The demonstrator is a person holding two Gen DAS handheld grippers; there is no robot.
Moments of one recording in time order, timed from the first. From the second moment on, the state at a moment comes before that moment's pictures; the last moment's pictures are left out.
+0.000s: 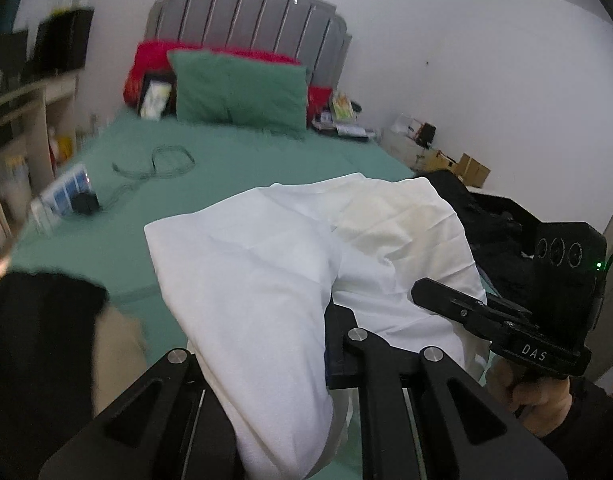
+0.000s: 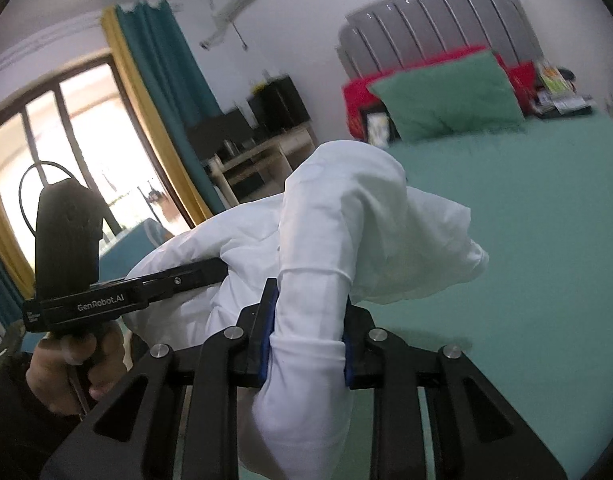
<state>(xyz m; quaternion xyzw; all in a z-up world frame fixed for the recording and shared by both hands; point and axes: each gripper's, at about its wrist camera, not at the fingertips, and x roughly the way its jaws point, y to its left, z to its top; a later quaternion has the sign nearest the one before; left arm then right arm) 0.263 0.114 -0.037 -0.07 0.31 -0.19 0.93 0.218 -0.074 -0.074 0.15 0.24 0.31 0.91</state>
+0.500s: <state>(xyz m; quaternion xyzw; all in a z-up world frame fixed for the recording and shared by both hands) 0.281 0.182 -0.220 -0.14 0.51 -0.06 0.85 0.234 -0.028 -0.237 0.20 0.42 0.26 0.84</state>
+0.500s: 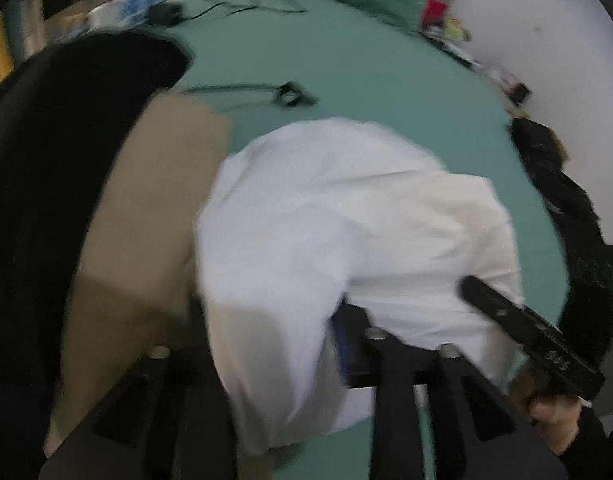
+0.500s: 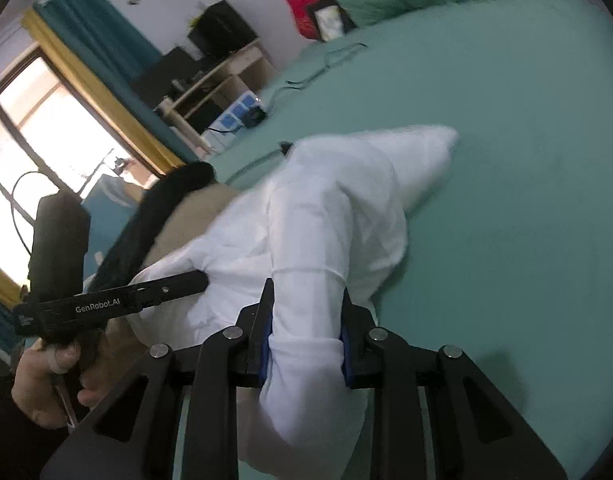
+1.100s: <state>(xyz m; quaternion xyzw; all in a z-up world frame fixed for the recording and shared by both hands) 0.238 0.162 -0.146 -0.04 0.42 -0.01 0.91 0.223 -0.064 -0.203 0.15 0.45 0.18 0.86</state>
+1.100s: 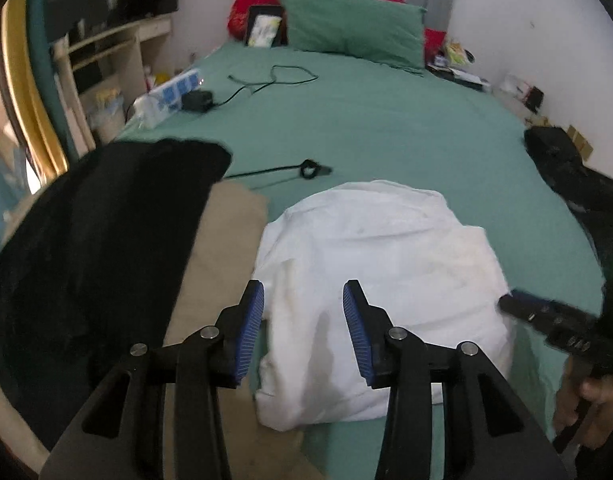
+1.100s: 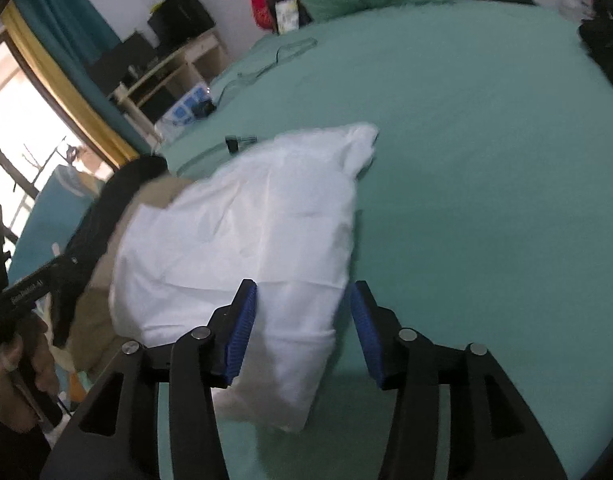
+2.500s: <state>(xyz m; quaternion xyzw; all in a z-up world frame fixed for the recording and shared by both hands) 0.197 0.154 -0.184 -0.09 0.48 0.00 0.87 0.168 -0.048 -0.203 0.00 0.49 0.19 0.85</state>
